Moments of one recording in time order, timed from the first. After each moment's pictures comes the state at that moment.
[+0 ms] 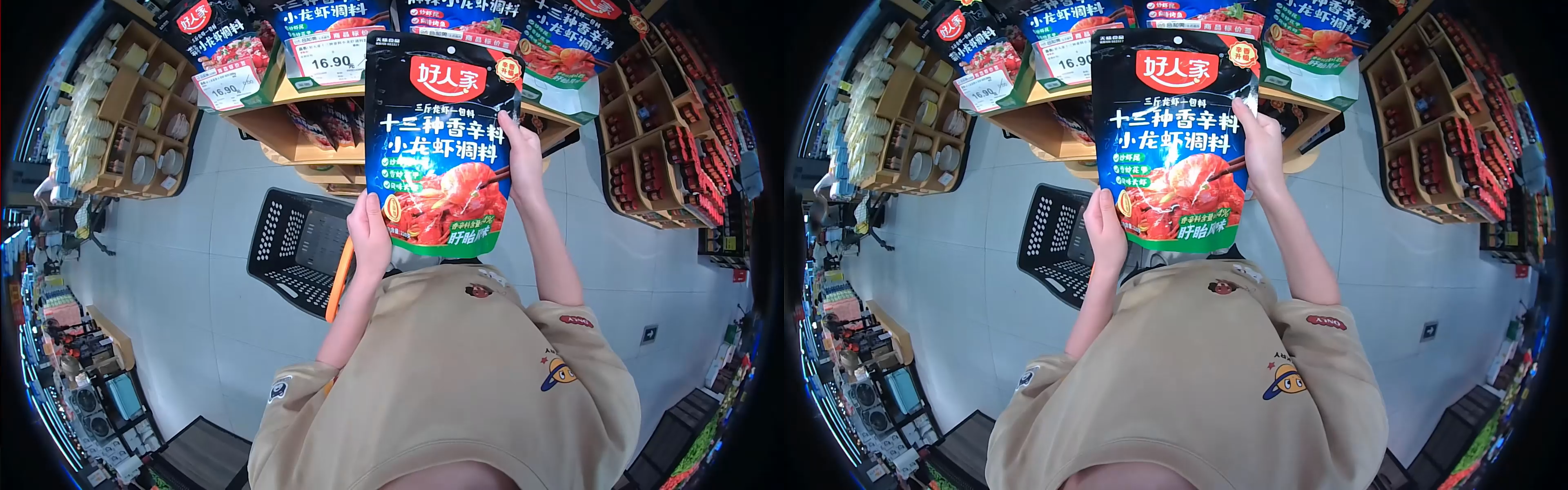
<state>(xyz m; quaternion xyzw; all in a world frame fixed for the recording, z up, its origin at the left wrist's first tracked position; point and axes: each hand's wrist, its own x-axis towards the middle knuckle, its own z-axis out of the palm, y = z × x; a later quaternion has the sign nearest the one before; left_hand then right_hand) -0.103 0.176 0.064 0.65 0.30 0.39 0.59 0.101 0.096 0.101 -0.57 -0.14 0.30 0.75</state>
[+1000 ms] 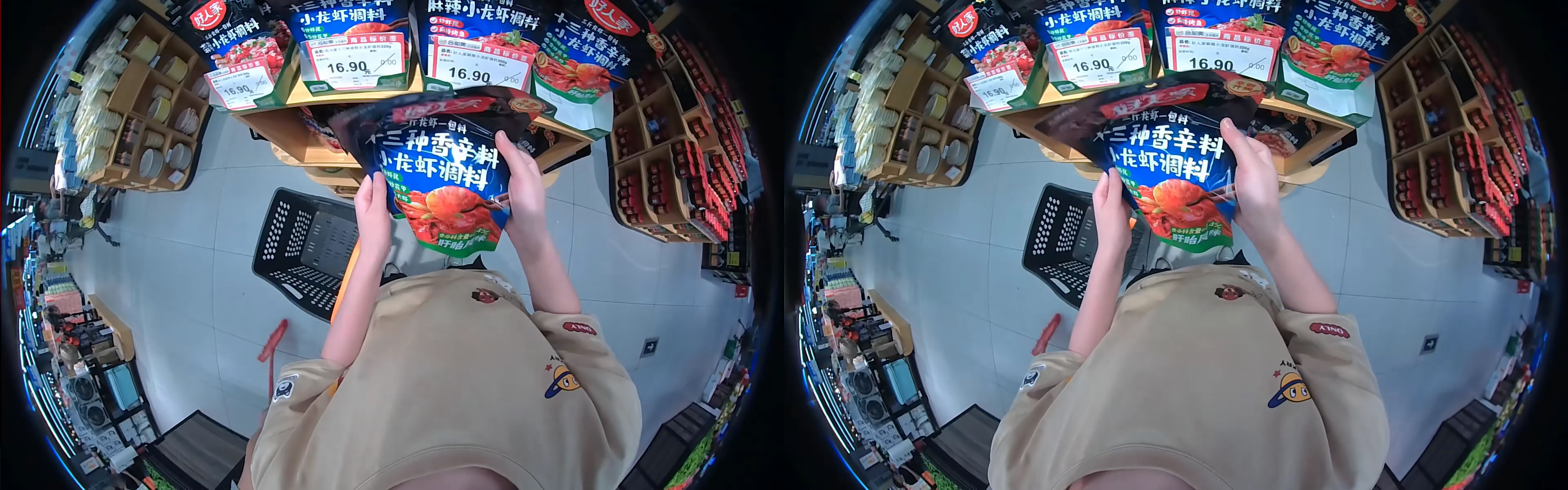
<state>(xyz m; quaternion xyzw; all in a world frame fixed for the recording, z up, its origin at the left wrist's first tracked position) -0.078 0.209 0.047 0.50 0.29 0.36 0.73 0.054 0.105 0.142 -0.50 -0.09 0.36 0.78</state>
